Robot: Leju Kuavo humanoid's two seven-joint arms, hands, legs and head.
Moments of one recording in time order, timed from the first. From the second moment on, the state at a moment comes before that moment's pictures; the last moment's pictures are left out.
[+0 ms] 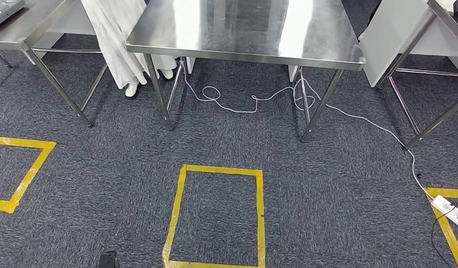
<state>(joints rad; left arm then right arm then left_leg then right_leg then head) -0.14 -0.08 0.50 -0.23 -0.23 0.38 -0.47 -0.14 -0.01 -0.40 -0.22 0.93 -0.14 0.18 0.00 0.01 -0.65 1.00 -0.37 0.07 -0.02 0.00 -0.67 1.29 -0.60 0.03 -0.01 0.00</state>
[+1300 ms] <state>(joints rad) -0.15 -0.09 0.48 -0.23 -0.26 0.39 -0.44 -0.11 -0.01 -0.43 -0.21 0.94 -0.10 0.20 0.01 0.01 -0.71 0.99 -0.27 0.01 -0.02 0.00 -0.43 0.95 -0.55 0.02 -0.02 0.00</state>
